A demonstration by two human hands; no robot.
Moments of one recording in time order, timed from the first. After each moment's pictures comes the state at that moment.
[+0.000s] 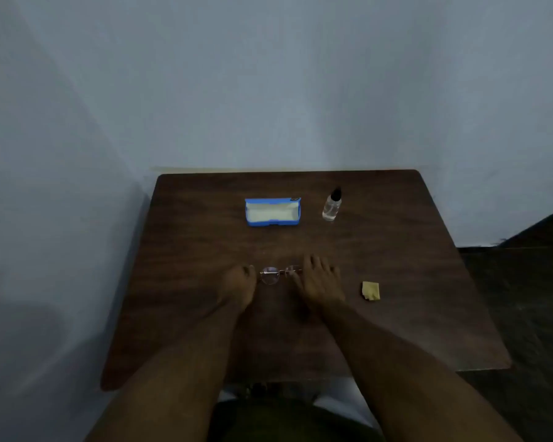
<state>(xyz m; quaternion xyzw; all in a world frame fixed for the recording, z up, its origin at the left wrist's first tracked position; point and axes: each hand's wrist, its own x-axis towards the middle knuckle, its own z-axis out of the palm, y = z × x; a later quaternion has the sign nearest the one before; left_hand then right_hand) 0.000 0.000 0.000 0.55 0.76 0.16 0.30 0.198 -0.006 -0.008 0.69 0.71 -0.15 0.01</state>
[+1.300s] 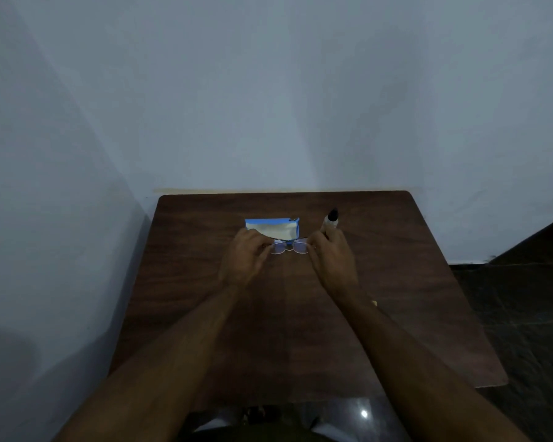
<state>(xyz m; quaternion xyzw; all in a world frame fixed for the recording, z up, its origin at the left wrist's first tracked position) -0.010 0.072 0.053 0.78 0.51 0.34 0.11 0.216 0.041 0.071 0.62 0.73 -0.03 -0.28</state>
